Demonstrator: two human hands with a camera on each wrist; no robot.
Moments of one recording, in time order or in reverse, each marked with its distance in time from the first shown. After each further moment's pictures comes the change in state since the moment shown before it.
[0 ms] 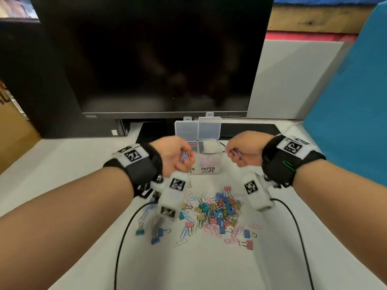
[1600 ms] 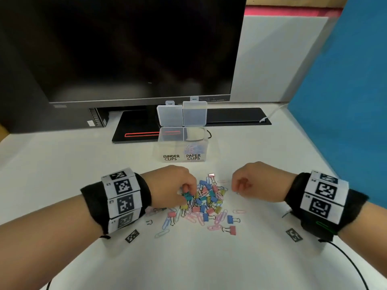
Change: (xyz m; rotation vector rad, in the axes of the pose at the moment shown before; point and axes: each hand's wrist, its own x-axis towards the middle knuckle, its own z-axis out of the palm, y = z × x) left_hand 0.000 -0.066 0.022 1.659 -0.099 0.479; right_hand -0.054 0.092 -0.009 -1.001 -0.042 -0.305
